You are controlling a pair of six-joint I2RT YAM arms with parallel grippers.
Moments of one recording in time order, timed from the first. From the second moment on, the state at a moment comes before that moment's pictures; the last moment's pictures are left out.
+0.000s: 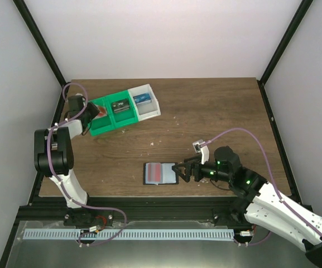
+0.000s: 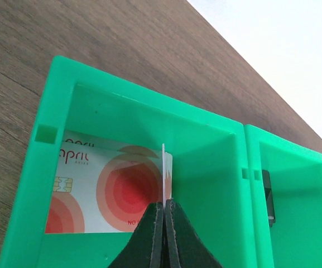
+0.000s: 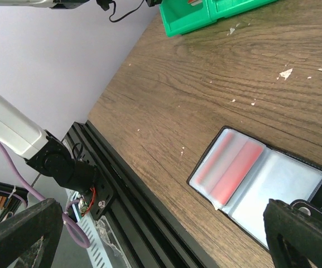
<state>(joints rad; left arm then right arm) 0.13 1.83 1.05 0.16 0.18 -0.63 0.81 0.64 0.51 -0.28 -0.34 0.61</state>
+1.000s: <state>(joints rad) 0.13 1.86 1.10 0.13 0.14 -0.61 0.81 0.64 0.51 -0.29 -0.33 0.61</state>
